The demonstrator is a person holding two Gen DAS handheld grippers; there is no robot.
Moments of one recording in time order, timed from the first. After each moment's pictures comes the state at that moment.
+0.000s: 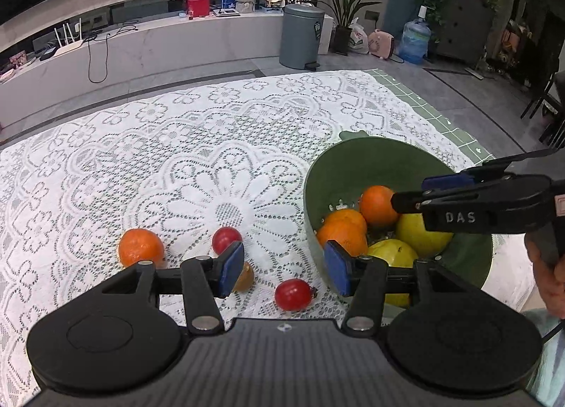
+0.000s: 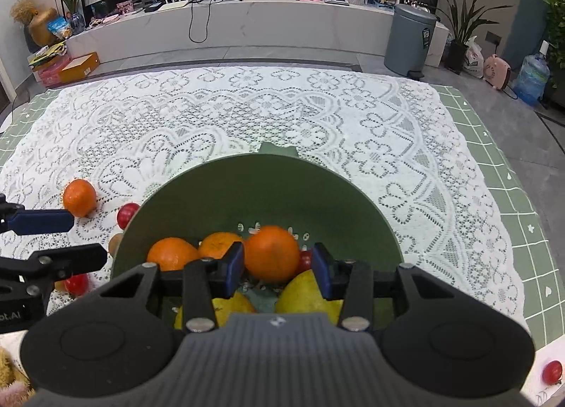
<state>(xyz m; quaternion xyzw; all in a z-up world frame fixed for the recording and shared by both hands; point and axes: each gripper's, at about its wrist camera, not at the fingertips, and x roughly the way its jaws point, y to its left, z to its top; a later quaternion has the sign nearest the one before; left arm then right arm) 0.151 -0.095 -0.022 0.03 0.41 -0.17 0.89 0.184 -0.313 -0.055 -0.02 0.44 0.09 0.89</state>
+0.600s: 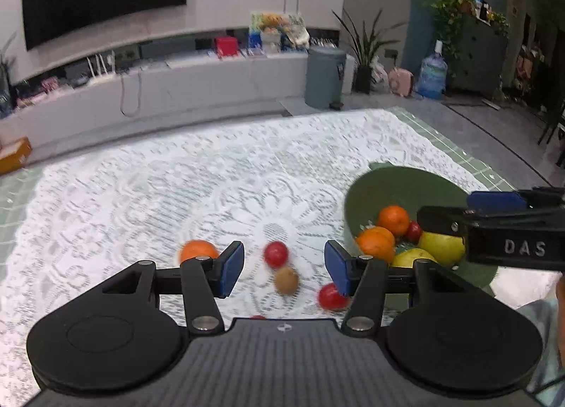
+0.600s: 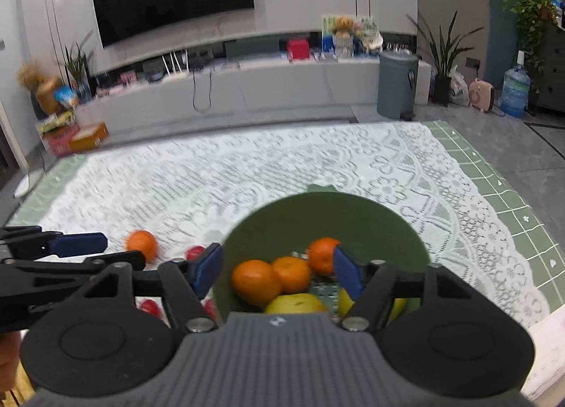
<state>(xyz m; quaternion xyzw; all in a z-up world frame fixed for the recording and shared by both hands) 0.108 -0.056 0.003 0.04 0.34 -0.13 0.93 0.103 -0.280 -0.016 0.05 0.33 0.07 0.94</state>
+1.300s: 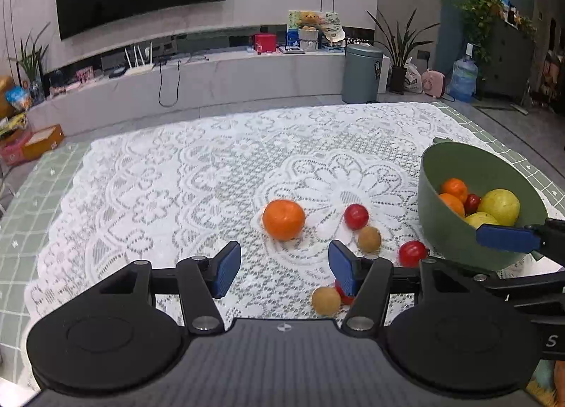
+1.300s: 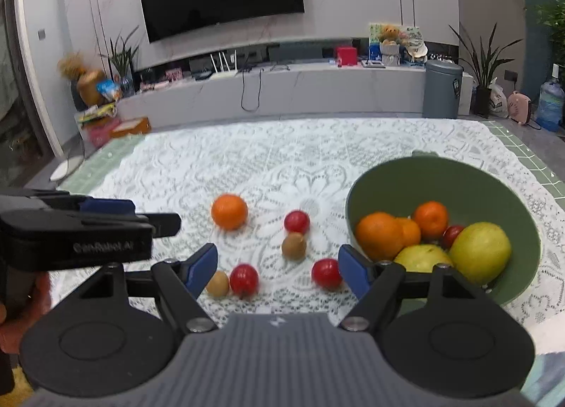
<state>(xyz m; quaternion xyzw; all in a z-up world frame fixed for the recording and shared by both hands) 0.092 0.017 -0.026 0.03 0.35 -0.09 0.93 0.060 -0.191 -0.056 0.04 0.32 0.14 0.94</state>
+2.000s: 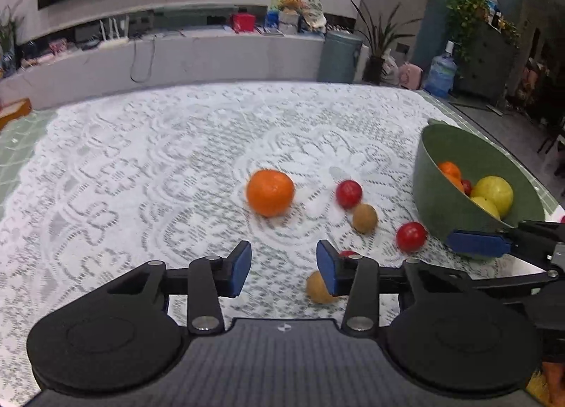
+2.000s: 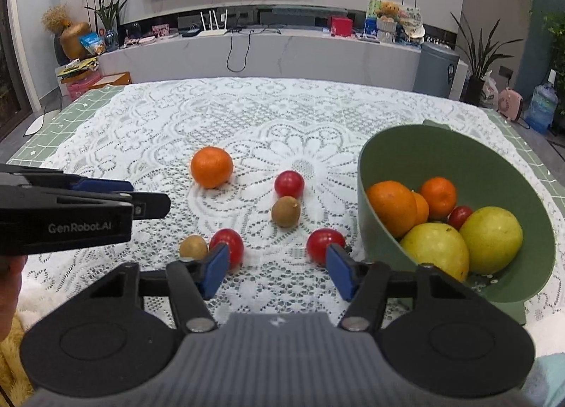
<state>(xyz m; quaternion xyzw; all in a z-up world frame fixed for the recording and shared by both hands) 0.111 0.033 -0.060 -0.01 0.38 -0.14 0.92 0.083 -0.165 -0.085 -0.02 0.37 0.11 0.92</state>
